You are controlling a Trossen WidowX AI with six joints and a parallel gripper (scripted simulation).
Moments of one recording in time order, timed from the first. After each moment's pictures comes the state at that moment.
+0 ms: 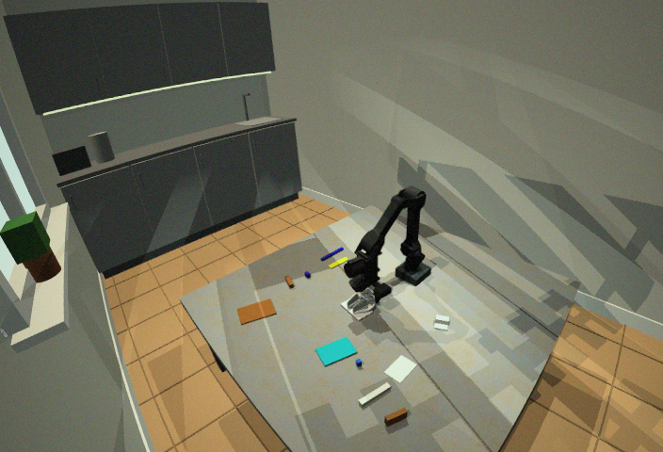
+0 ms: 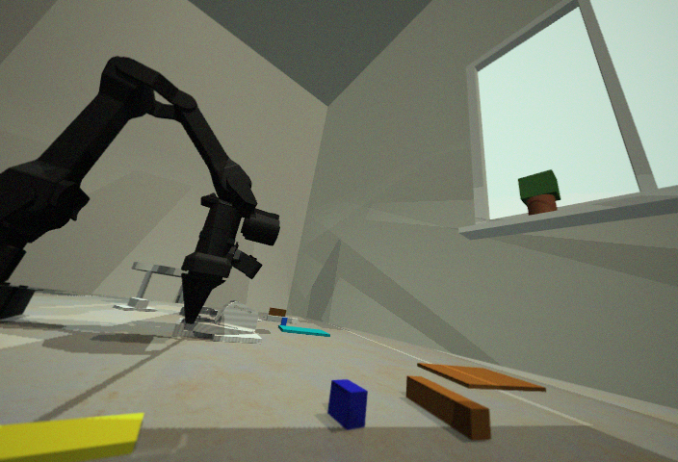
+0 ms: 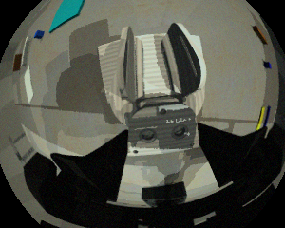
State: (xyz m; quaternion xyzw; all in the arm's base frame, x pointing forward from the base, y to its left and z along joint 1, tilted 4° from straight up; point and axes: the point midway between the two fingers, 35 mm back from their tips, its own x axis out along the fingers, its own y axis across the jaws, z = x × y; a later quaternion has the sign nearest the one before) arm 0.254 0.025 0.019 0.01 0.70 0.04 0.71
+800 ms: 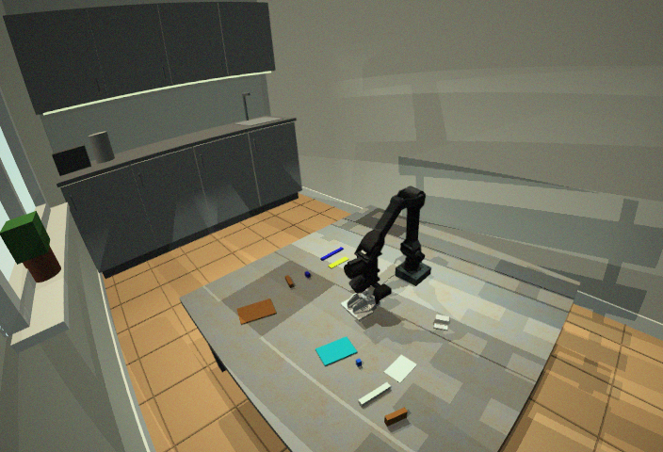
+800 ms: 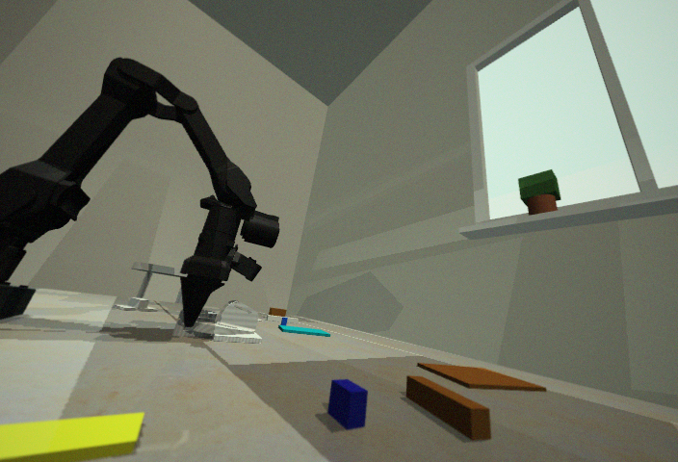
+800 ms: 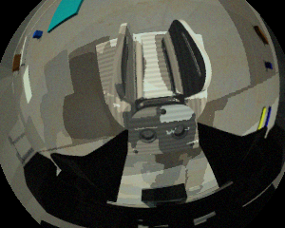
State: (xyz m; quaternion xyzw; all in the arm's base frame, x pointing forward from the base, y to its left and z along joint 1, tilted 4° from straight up) arm 0.254 0.025 0.014 0.01 0.70 0.04 0.71
